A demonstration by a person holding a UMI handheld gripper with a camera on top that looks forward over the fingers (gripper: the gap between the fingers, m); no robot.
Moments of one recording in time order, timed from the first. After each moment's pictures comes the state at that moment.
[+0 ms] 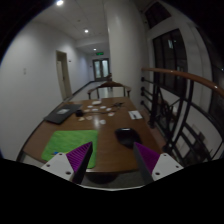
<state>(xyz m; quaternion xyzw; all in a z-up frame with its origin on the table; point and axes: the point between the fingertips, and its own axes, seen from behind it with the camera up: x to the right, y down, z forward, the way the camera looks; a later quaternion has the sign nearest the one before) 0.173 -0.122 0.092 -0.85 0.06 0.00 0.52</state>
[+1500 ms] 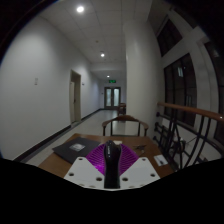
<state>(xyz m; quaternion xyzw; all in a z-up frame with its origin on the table) 0.048 0.026 0.218 -0.76 -0.01 -0.01 0.65</state>
